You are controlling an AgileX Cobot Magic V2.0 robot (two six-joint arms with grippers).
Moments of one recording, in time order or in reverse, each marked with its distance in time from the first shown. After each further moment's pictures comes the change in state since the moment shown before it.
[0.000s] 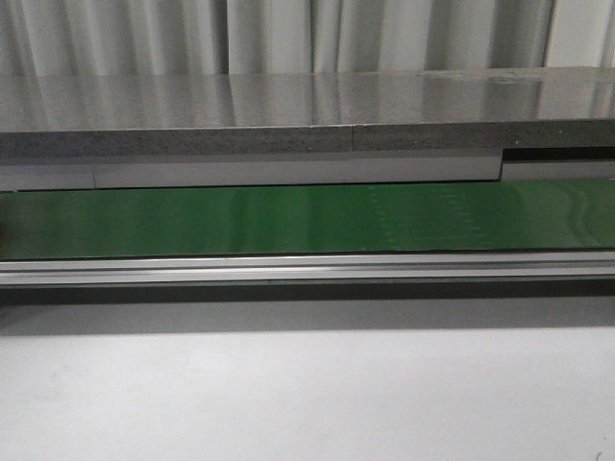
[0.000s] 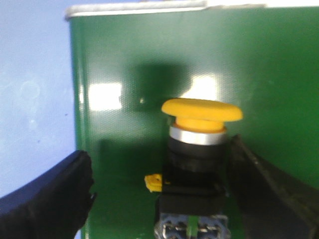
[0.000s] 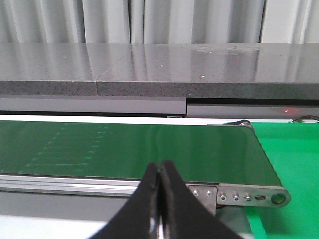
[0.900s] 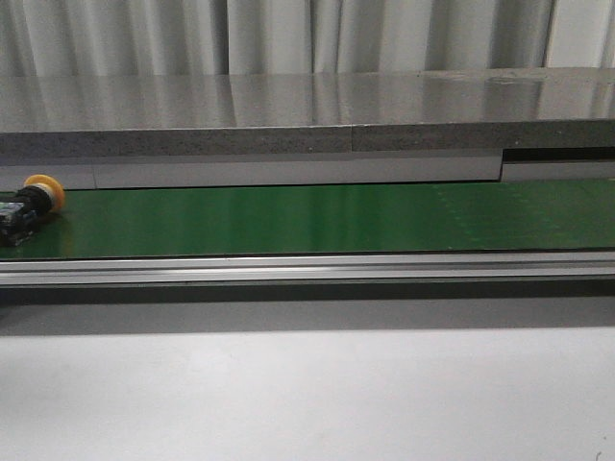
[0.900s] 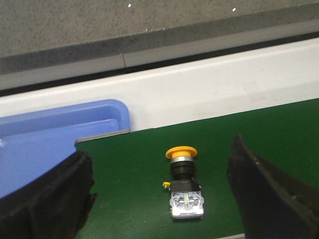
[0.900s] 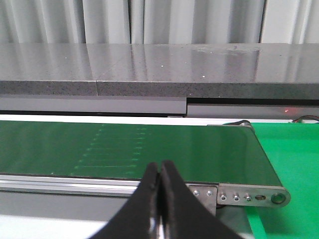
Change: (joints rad) left arm -0.126 -0.683 0.431 -0.142 -0.425 0.139; right arm 0.000 0.000 0.000 0.000 0.000 0.000
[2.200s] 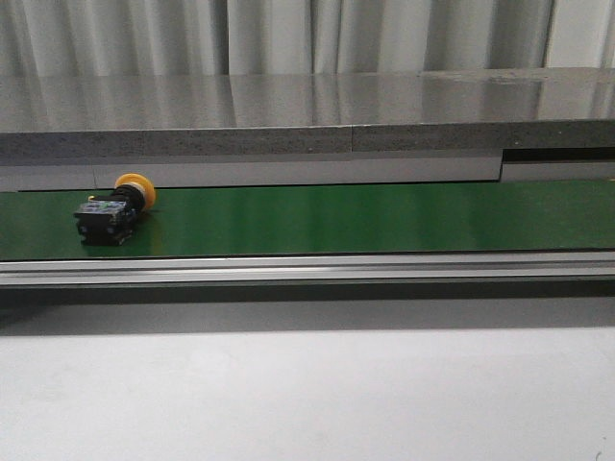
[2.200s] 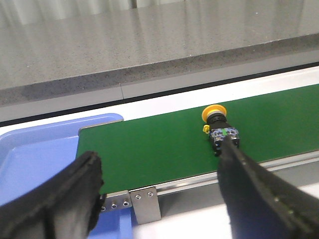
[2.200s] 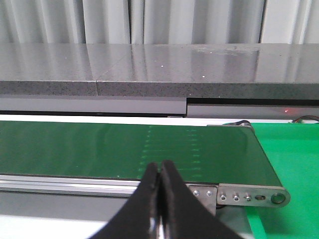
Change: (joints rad) left arm -0.063 -0.800 0.625 -0.004 -0.179 0.002; right arm 0.000 0.000 0.000 0.000 0.000 0.000
